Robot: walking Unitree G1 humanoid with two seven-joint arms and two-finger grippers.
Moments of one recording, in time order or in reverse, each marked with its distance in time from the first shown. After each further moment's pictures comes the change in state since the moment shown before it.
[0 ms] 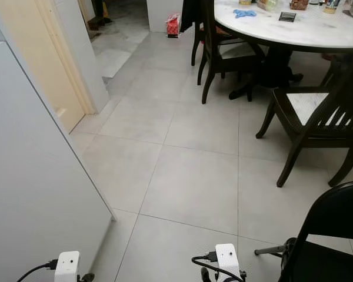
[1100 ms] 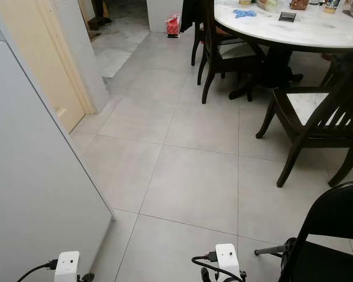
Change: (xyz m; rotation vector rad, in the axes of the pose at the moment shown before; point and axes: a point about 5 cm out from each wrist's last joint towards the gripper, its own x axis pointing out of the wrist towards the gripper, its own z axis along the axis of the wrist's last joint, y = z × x) left arm 0.000 0.000 0.000 0.000 0.000 0.000; right arm 0.000 0.000 0.000 0.000 0.000 0.000
